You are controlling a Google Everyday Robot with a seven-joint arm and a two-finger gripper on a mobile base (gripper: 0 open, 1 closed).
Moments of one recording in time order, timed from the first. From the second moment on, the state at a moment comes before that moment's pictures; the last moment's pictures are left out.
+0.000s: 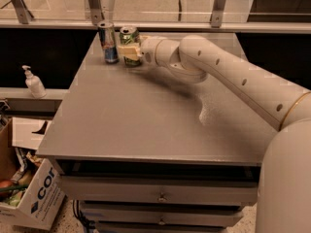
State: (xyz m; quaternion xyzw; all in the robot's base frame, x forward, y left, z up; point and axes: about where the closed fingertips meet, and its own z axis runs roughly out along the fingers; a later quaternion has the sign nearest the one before) arm 0.793 0.075 0.868 -0.34 0.68 0.26 0.60
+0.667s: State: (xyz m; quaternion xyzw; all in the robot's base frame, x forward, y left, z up) arm 0.804 0.080 0.865 -0.33 0.68 0.27 0.60
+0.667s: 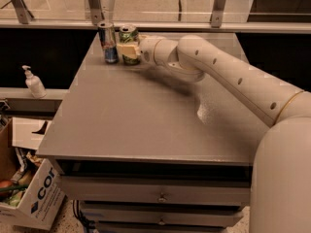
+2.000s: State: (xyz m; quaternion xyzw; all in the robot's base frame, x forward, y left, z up) arm 0.801 0.075 0.862 -0.32 0.69 0.29 0.58
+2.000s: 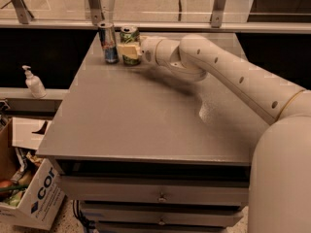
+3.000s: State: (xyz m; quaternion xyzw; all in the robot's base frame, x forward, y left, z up) arm 0.794 0.070 0.867 -0.33 0.69 0.31 0.57
